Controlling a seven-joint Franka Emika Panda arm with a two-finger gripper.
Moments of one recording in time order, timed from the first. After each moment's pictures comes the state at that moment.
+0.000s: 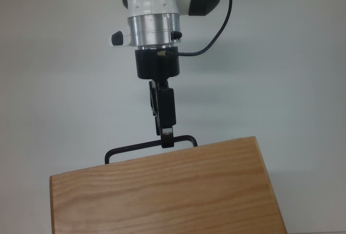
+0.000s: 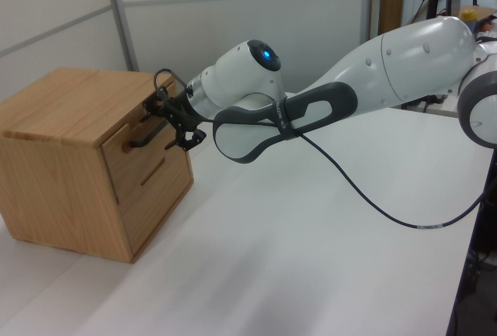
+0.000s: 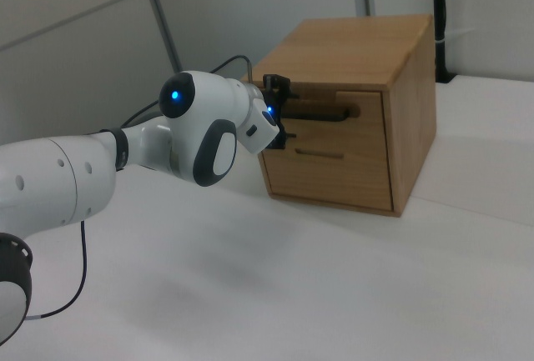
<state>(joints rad) 0.03 0.42 0.10 -1.61 0.03 2.98 1.41</state>
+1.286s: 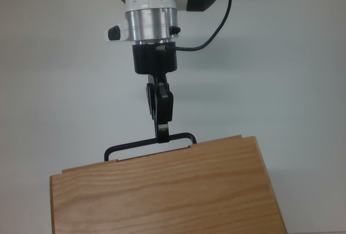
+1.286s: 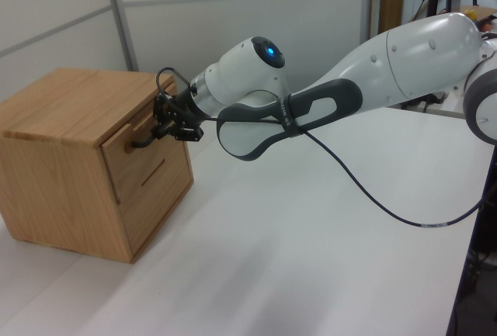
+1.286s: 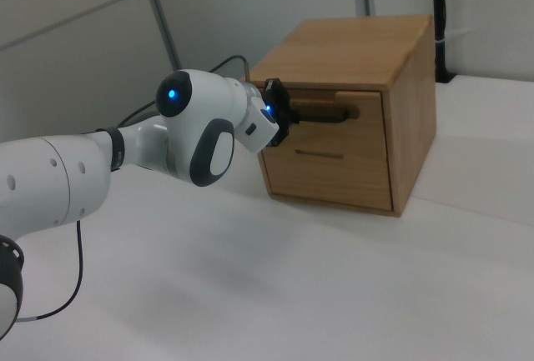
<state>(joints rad) 0.03 0.39 0.10 -1.64 0.03 2.96 1.35</state>
